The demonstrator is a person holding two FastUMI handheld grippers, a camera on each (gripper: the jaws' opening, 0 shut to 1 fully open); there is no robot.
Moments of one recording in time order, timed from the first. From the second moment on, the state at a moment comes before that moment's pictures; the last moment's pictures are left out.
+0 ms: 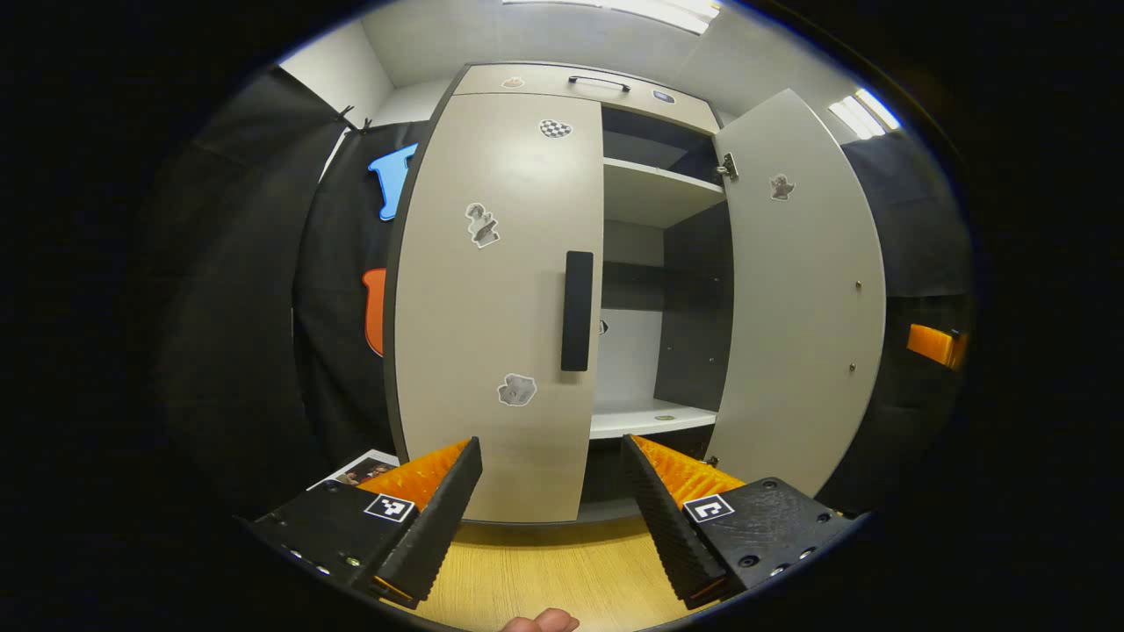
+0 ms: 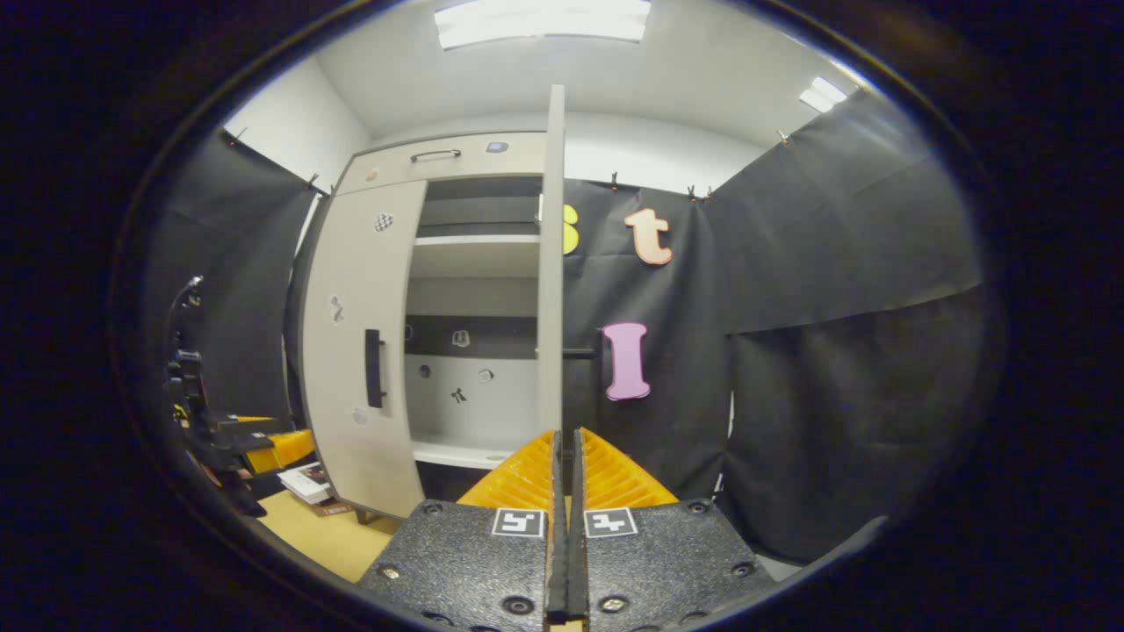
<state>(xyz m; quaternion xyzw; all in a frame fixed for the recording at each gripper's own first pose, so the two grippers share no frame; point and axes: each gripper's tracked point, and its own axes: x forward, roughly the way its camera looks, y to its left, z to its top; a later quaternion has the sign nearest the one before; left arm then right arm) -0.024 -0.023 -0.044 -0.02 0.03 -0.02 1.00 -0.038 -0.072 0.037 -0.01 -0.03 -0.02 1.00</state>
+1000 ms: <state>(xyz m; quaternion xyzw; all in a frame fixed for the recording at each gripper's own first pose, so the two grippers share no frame) 0.024 -0.036 0.002 -0.01 -0.01 -0.05 1.00 0.037 -0.006 -0.026 0.00 -0.01 0.02 1.00</state>
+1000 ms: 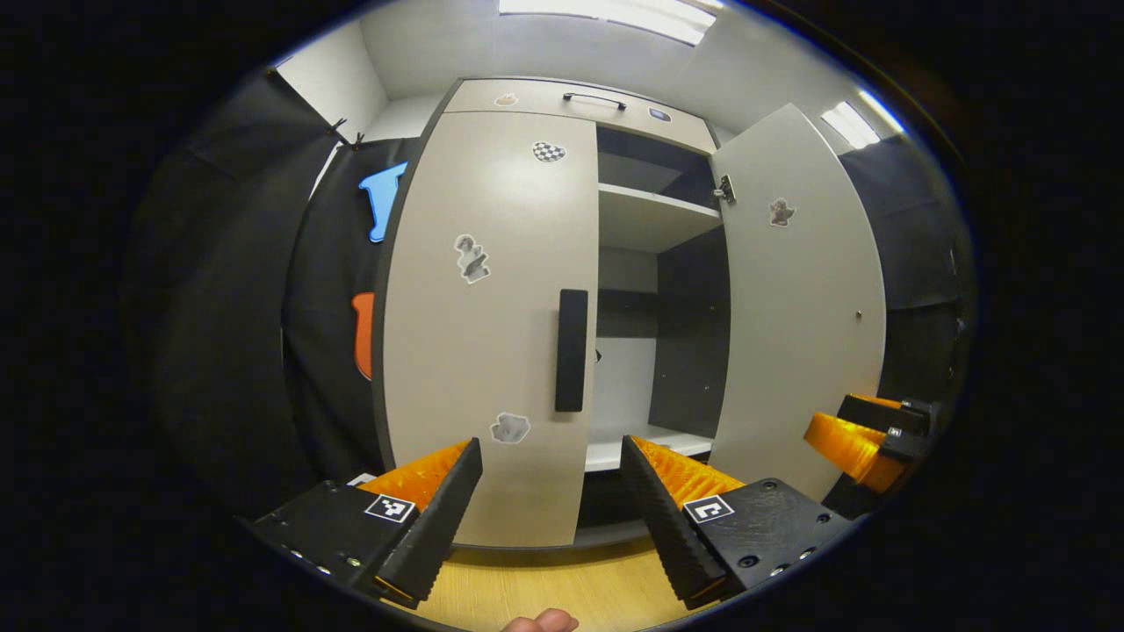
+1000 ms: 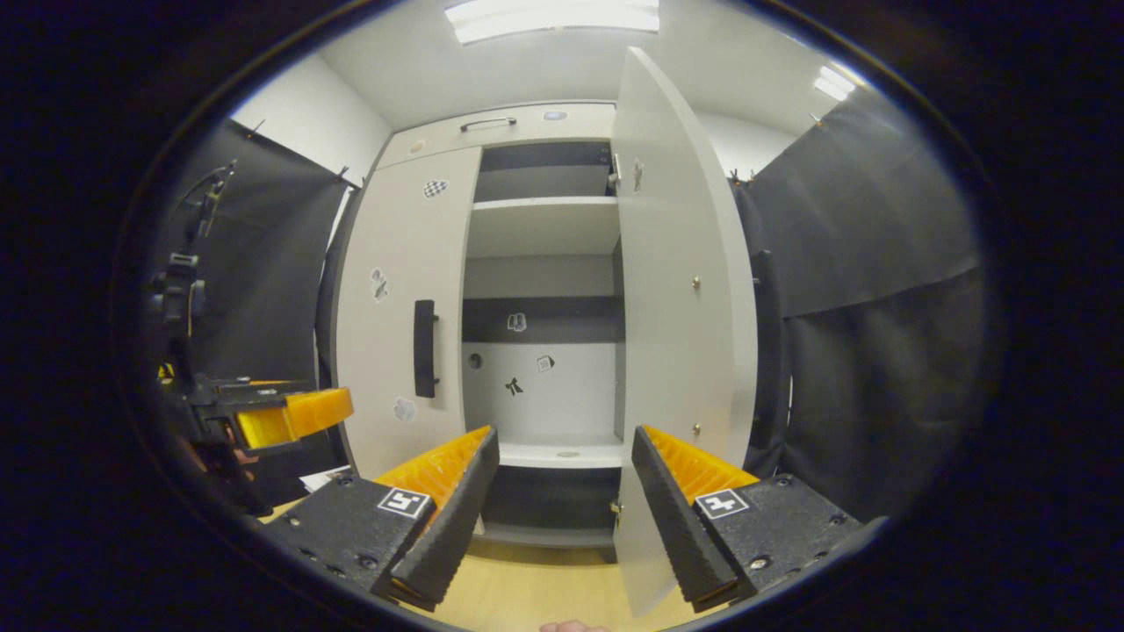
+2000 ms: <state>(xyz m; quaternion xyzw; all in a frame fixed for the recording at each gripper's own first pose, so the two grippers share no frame) 0.173 -0.053 0.012 0.02 0.02 0.00 1.00 0.025 -0.030 -0.032 -0.03 -0.01 0.00 1.00</state>
